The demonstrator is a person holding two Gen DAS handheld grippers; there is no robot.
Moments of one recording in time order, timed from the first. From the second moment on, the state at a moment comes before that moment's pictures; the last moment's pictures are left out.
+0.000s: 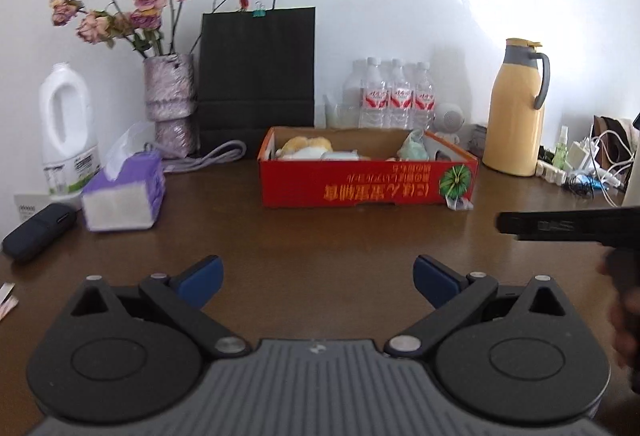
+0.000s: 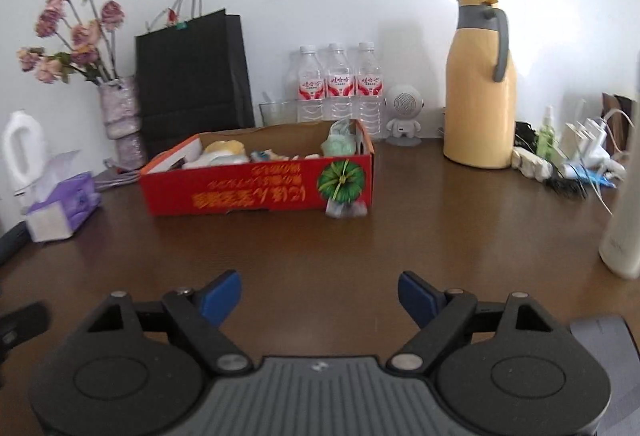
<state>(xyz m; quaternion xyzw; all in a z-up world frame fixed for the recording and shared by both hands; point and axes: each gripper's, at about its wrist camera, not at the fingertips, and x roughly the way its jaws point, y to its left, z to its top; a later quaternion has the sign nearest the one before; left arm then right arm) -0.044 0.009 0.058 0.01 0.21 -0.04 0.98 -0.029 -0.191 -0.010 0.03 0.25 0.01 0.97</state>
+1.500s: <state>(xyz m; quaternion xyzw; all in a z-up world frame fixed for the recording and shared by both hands) 0.037 0.000 0.068 -0.03 0.20 -0.03 0.98 0.036 -0.183 0.000 0.05 0.22 0.06 0.97</state>
